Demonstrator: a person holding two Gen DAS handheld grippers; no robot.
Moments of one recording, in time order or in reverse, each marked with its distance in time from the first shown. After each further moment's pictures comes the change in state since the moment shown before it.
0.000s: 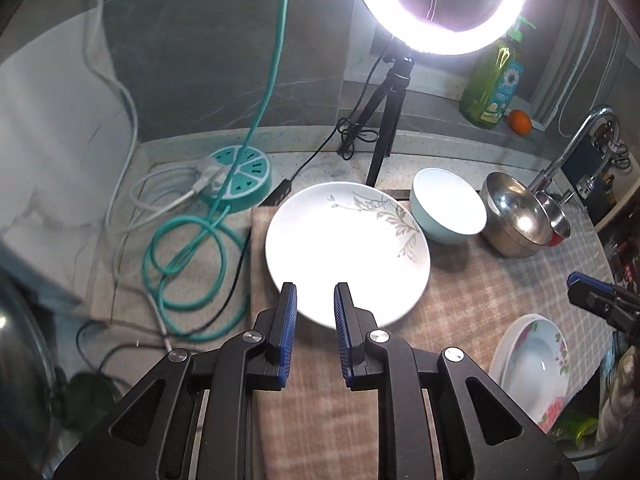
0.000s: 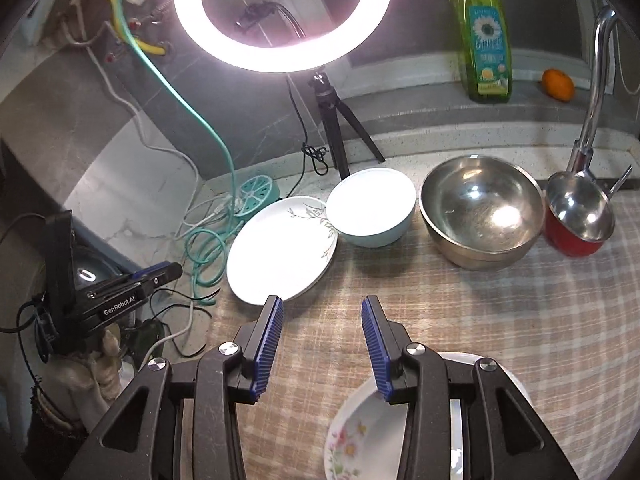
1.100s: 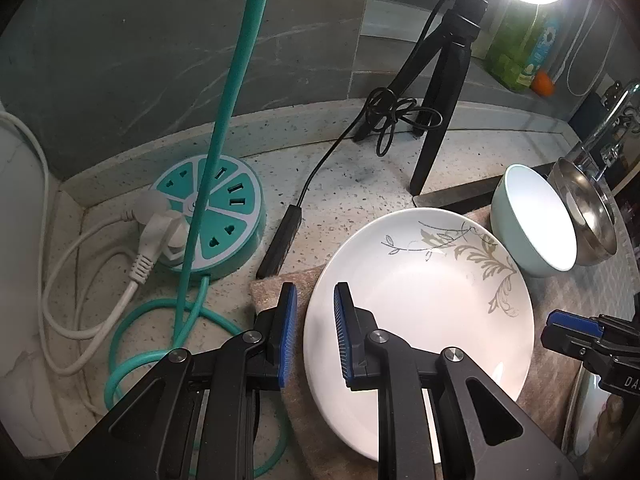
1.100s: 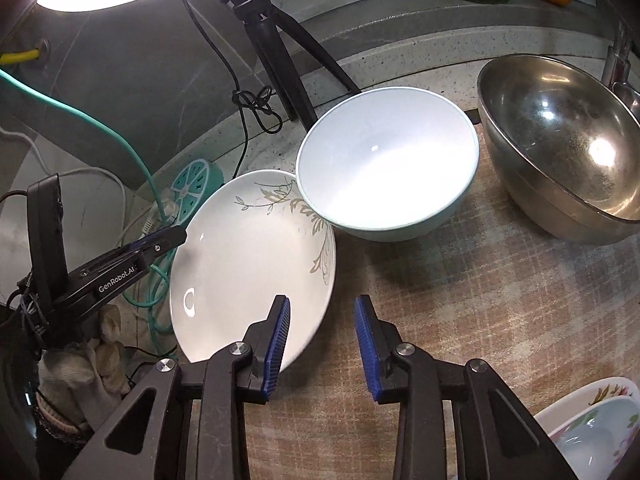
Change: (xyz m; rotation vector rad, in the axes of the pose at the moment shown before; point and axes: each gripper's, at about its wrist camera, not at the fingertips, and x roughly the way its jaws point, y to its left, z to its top) left arm 0.132 0.046 0.066 0.150 0.127 -0.078; right arm 0.141 0.005 0.025 0.224 0.117 -0.099
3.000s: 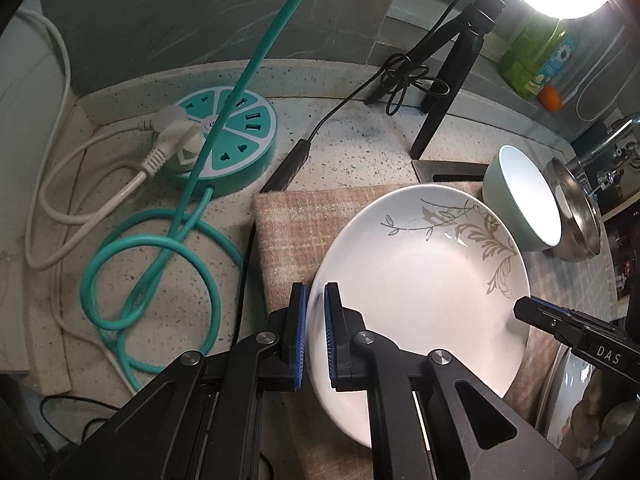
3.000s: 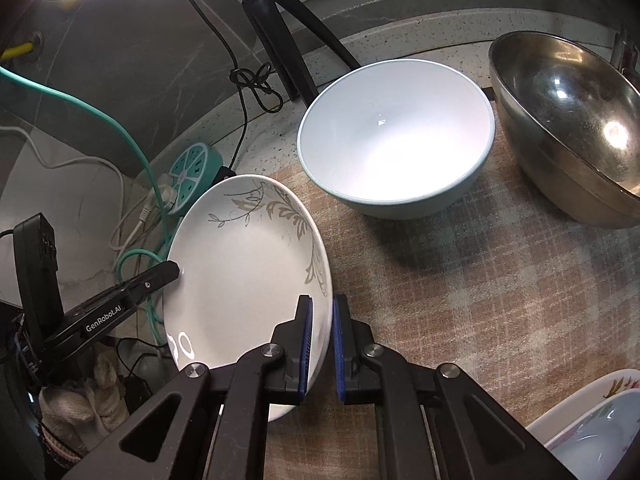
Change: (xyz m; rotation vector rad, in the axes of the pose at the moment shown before) left arm -0.011 0.008 -0.046 -0.156 0.073 -0.051; right arm 0.009 0.001 -0.007 0.009 0.043 0.017
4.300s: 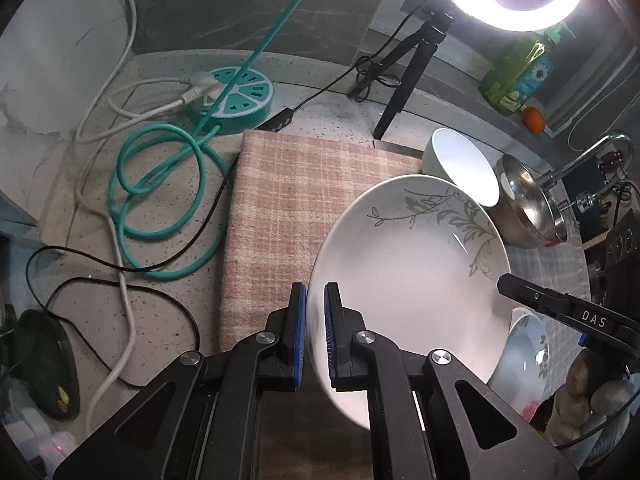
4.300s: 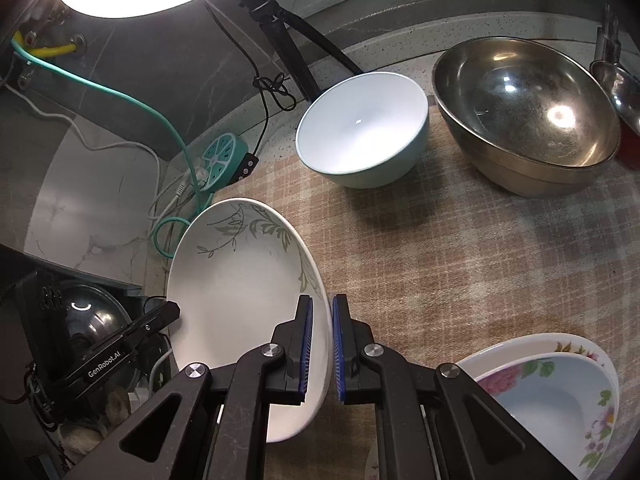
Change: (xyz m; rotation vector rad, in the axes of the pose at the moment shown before) left arm -0.064 -0.049 -0.072 -0.173 -0.052 0.003; right arm -0.067 -0.035 -0.025 -0.046 0.025 0.104
